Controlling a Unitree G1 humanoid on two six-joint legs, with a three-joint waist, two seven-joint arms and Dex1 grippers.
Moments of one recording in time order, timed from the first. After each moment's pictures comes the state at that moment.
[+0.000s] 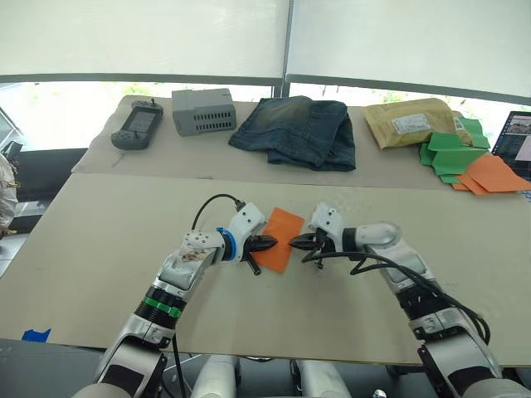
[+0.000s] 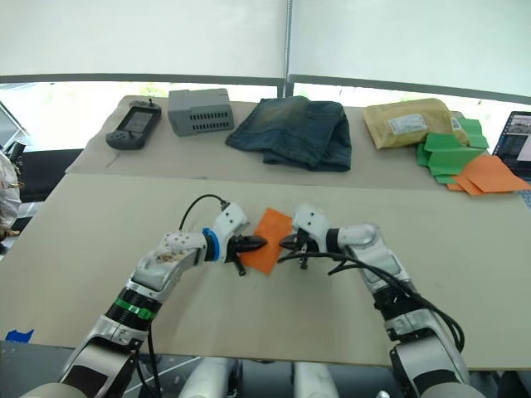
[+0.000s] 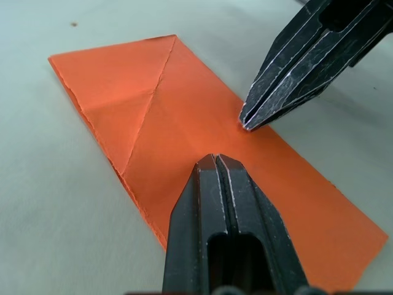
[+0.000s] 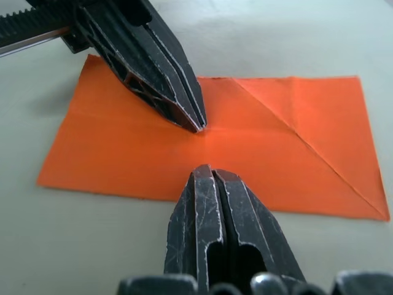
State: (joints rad) left arm -0.51 0.33 -0.30 0.12 -0.15 0.57 -0.79; right arm -0.58 -0.43 0.27 0.34 0.03 0.16 1.03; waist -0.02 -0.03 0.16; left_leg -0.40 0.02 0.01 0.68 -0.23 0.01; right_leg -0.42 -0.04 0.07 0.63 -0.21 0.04
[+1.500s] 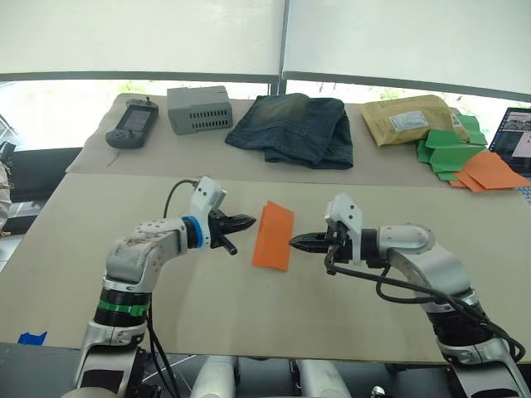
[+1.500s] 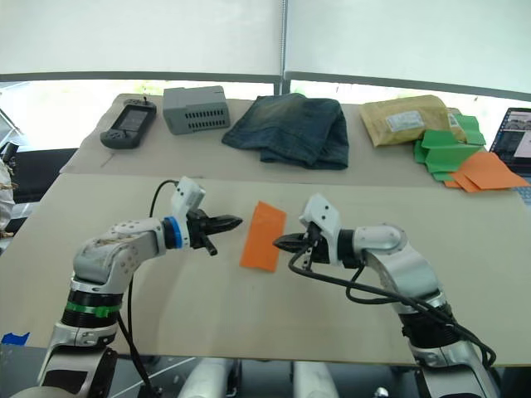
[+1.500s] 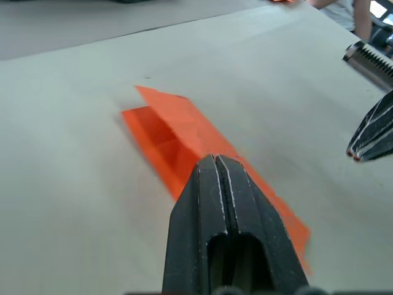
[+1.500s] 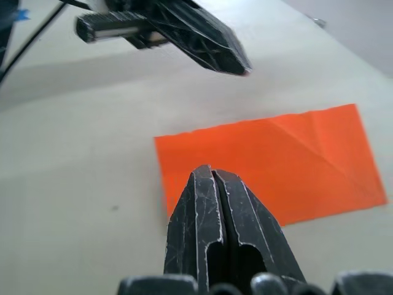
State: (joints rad) left arm -0.49 0.46 0.02 -0.12 -0.43 0.91 -0.77; right arm -0.42 -0.57 0.16 -0.25 0.30 0.62 0.97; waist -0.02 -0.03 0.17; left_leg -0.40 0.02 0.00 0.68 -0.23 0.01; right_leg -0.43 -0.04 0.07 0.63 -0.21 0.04
